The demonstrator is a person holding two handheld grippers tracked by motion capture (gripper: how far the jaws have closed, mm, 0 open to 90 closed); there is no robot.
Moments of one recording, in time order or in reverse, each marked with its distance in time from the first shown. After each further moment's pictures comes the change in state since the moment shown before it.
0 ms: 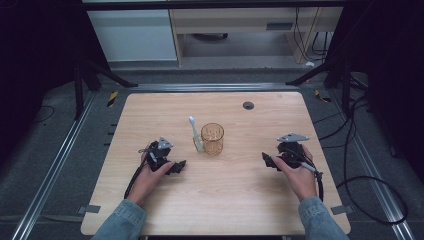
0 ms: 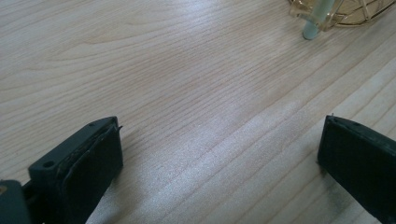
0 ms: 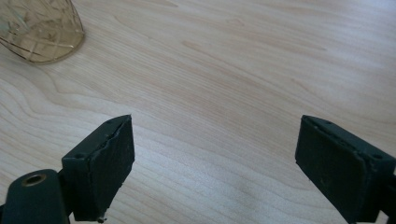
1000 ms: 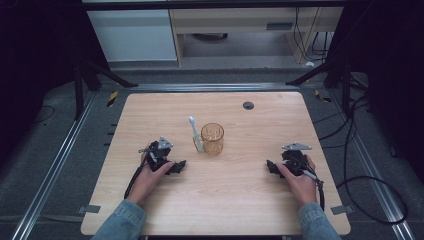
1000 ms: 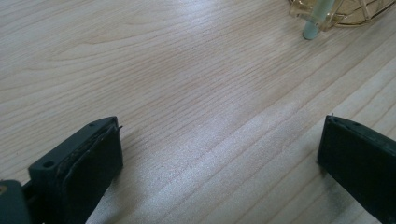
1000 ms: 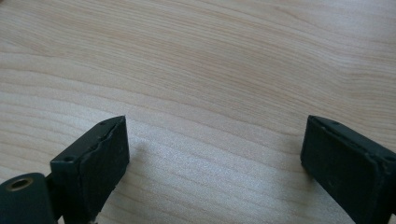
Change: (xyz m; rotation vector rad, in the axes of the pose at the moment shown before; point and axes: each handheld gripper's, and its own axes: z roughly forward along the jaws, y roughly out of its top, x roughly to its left) left arm 0.000 0.000 0.000 0.000 0.000 0.000; right arm -0.016 -0.043 0.025 0.031 -0.046 0.077
